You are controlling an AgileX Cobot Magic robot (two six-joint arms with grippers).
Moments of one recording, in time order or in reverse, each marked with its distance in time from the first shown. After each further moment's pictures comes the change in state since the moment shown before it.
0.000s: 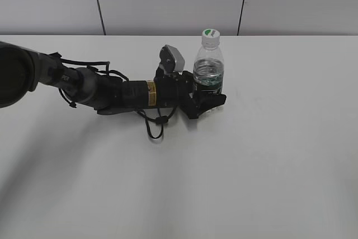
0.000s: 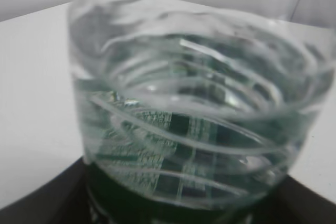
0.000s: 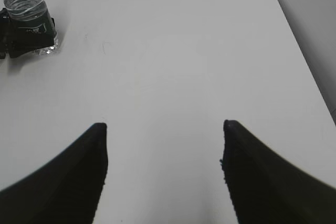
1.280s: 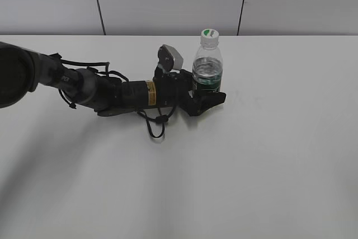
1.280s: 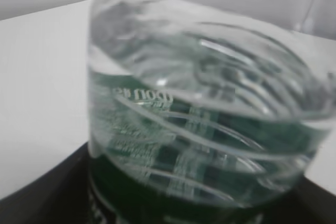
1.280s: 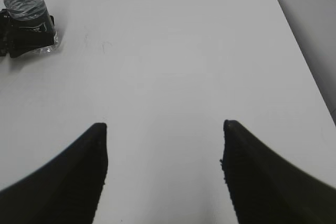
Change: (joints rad) left arm 0.000 0.000 0.007 -0.049 0.004 -0.011; right arm 0.000 0.000 0.000 0.000 0.000 0.000
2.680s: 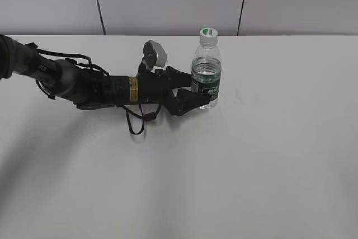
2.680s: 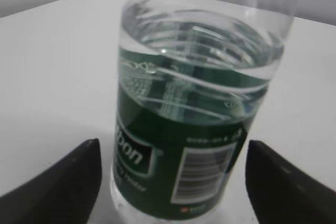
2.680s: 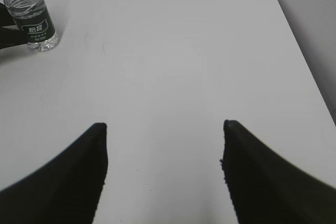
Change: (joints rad) left arm 0.080 -0.073 0.085 0.128 -0.035 -0.012; right arm 0.000 0.000 0.000 0.000 0.000 0.000
